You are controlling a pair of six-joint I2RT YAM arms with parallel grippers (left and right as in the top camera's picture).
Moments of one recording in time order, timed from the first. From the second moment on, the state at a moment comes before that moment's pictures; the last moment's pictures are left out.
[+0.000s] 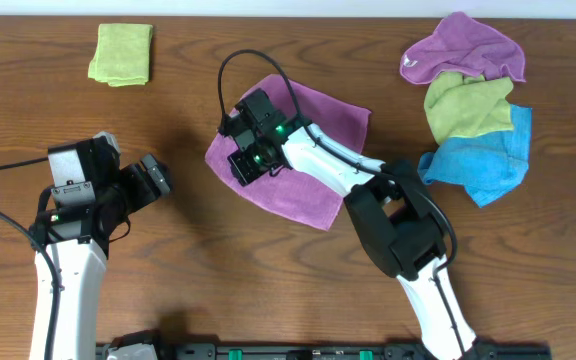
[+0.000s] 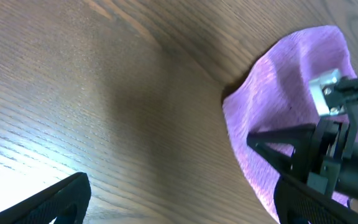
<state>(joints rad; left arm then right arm) 0.20 1.16 0.83 -0.66 0.26 -0.37 0.68 2.33 1.72 -0.59 -0.44 0.09</state>
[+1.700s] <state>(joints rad) 0.03 1.97 0.87 0.23 0.94 -0.40 0.49 1.67 1.77 -1.16 0.07 -0.10</state>
